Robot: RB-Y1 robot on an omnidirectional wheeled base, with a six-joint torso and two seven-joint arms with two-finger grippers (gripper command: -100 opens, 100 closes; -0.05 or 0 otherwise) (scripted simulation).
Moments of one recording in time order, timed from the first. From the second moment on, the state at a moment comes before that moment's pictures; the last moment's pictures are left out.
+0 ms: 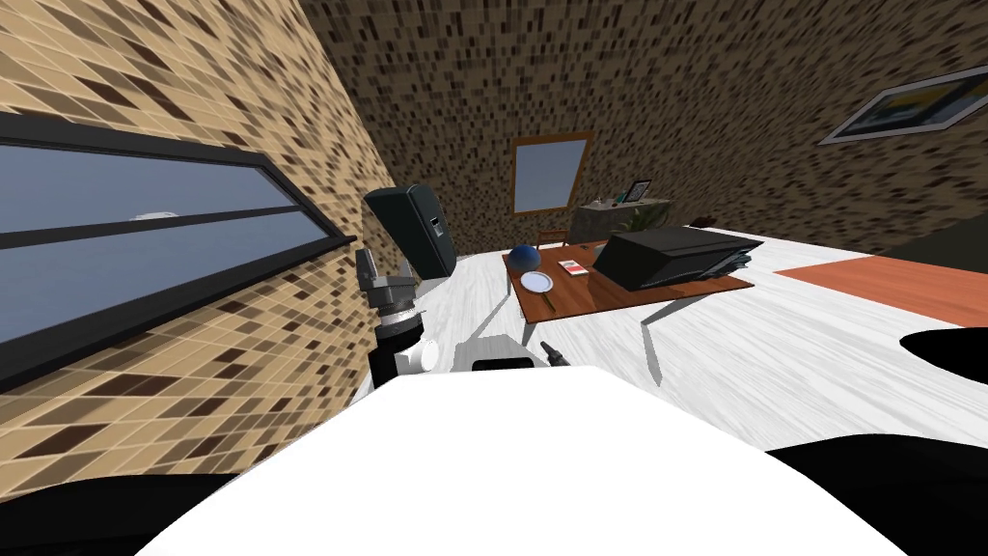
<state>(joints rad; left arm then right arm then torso) 0.45 -0.05 -0.07 -2.36 0.07 -0.46 -0.10 0.72 -0.60 0.43 -1.78 -0.05 -0.18 0.00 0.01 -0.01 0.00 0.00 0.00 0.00</state>
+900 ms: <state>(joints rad) 0.45 -0.05 -0.07 -2.36 0.07 -0.46 -0.10 0.80 -0.81 0.56 -1.56 -0.06 -0.14 0.11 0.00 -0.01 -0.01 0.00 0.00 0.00</state>
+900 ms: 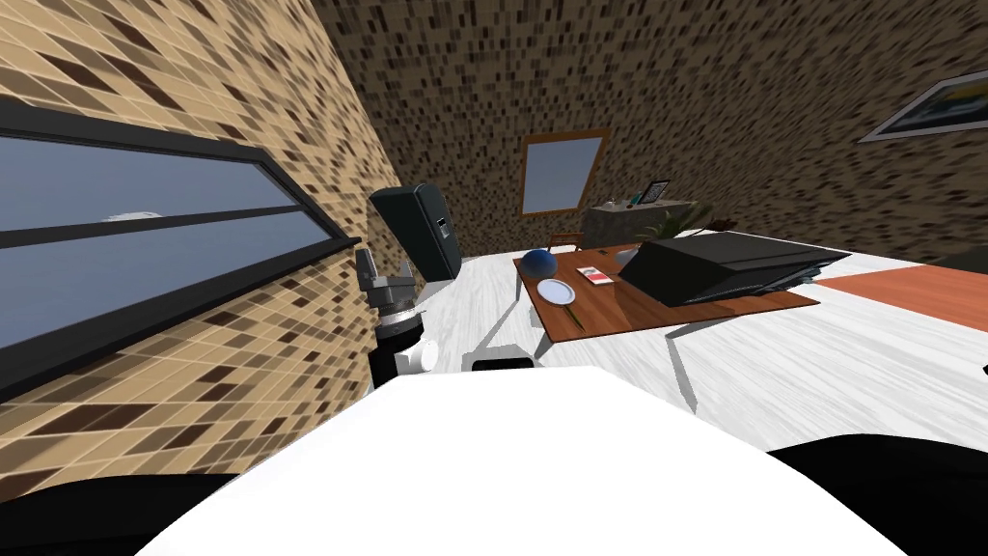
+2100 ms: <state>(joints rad) 0.45 -0.05 -0.07 -2.36 0.07 -0.46 -0.10 0.82 -1.14 0.72 -1.30 -0.08 -0.11 0.29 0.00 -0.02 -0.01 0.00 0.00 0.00</state>
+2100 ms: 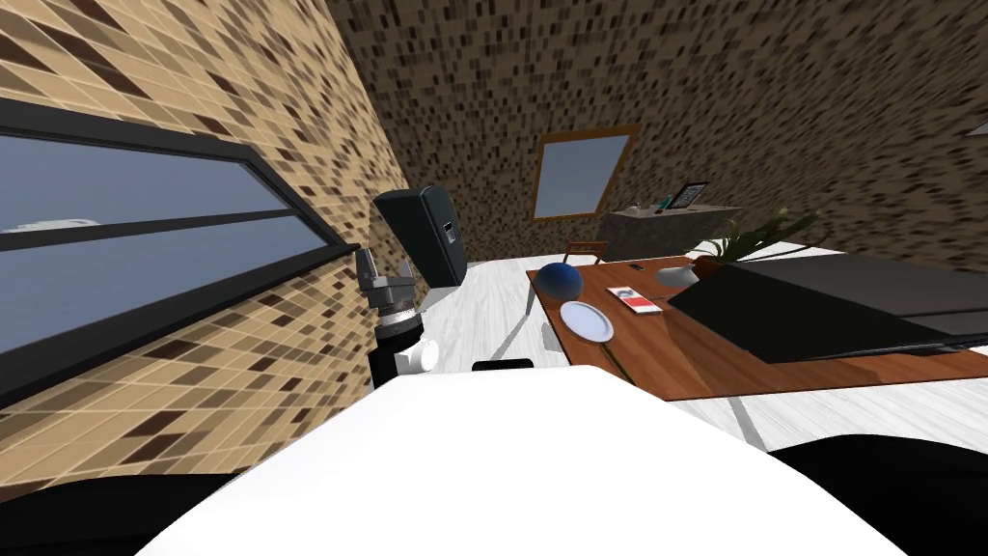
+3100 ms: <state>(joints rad) 0.45 -0.05 -0.06 -2.36 0.07 -0.46 -0.10 0.77 -1.25 0.77 -1.17 -0.07 -0.13 0.44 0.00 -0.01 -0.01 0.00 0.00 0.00</state>
